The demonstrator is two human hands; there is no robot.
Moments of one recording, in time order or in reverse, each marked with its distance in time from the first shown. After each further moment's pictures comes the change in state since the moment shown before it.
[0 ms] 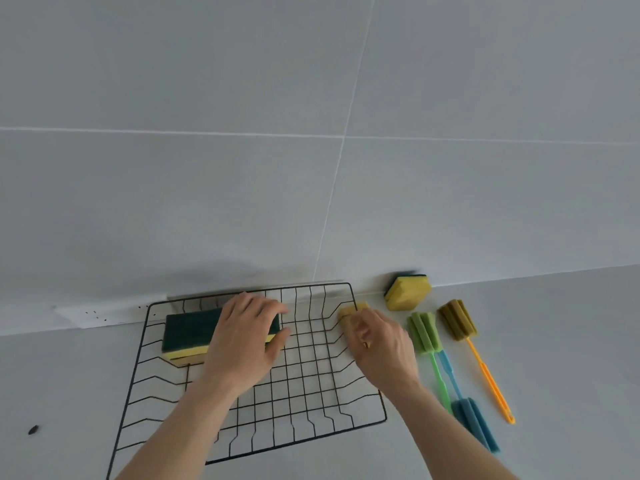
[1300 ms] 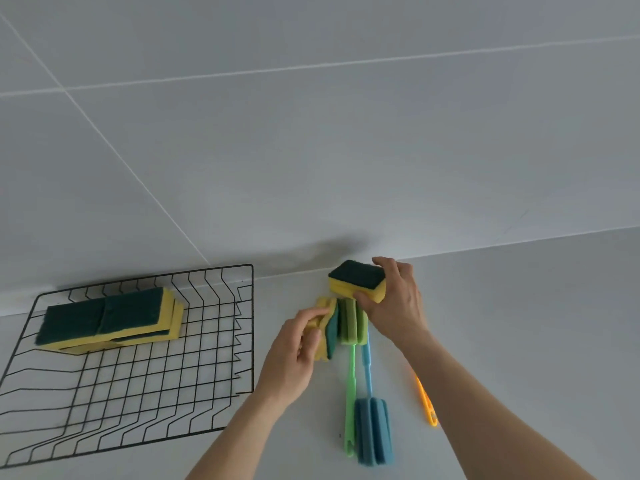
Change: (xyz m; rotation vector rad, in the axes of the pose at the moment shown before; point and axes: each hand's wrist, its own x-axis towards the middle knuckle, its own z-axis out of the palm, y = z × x) left_hand 0.044 0.228 0.155 -0.679 -0.167 -0.349; right_hand 0.072 0.218 -0.076 0.190 -0.086 0.158
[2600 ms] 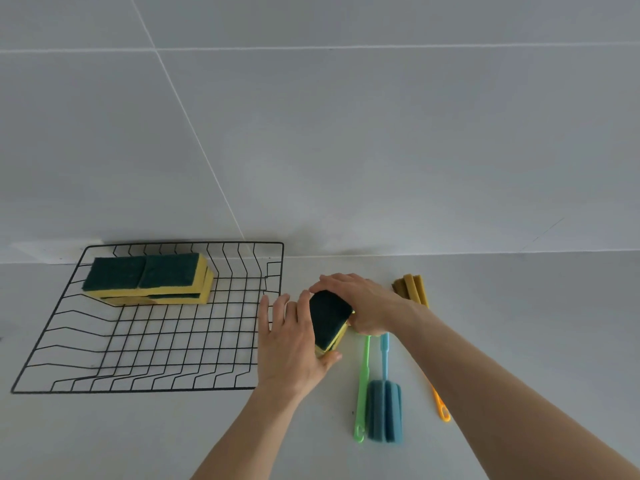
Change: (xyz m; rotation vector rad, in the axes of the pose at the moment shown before) left_hand -0.033 0.006 -0.009 0.917 0.173 -0.077; right_hand -0.004 -0.062 0.019 -0.408 -0.762 -0.576
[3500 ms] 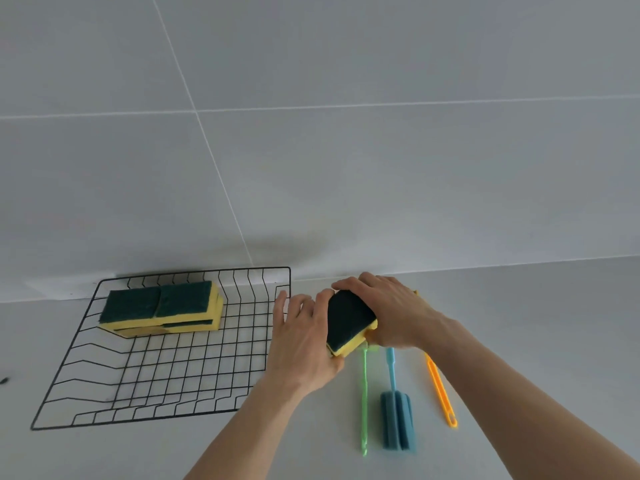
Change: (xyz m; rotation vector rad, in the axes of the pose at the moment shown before) left_hand 0.017 -0.012 -0.055 -0.146 0.027 0.234; right_hand -0.042 -0.023 -0.033 -0.133 0.277 0.055
